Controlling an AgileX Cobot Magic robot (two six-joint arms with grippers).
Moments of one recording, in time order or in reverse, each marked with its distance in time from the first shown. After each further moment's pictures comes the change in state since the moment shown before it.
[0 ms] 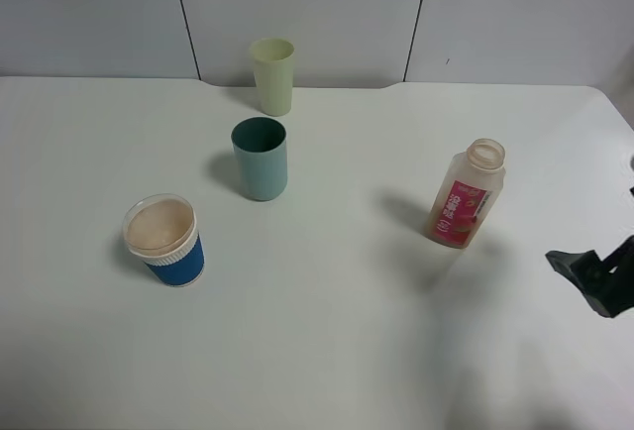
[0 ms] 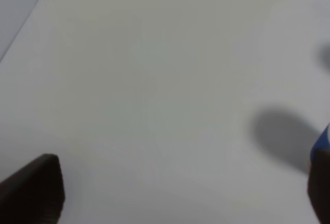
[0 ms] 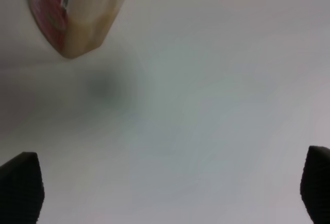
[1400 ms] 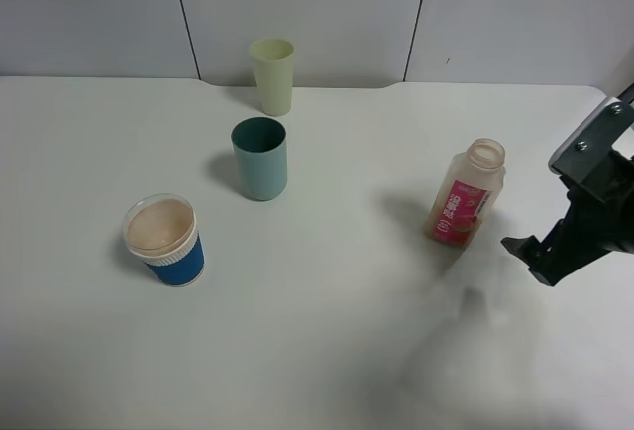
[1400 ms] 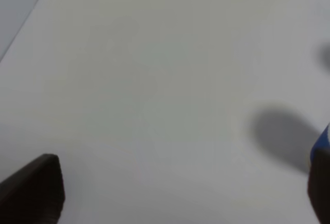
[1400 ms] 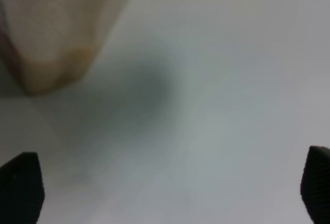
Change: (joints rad) left arm 0.000 0.000 0.000 0.000 0.000 0.000; right arm -0.171 0.582 0.001 -0.303 -0.549 0.162
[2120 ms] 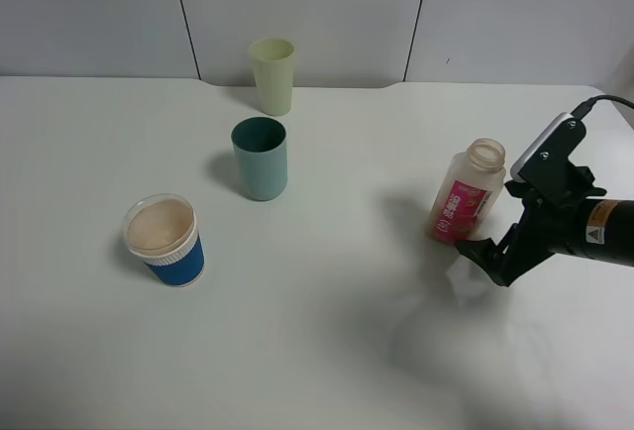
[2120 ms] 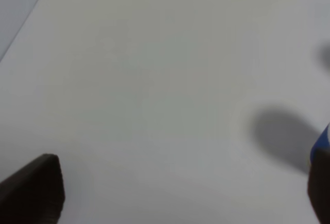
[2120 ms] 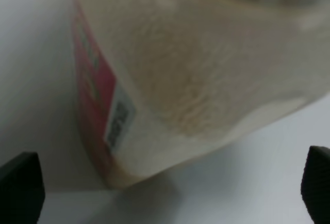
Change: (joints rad) left arm 0.000 0.000 0.000 0.000 0.000 0.000; right arm 0.000 0.334 -0.003 -0.084 -0.432 0.044
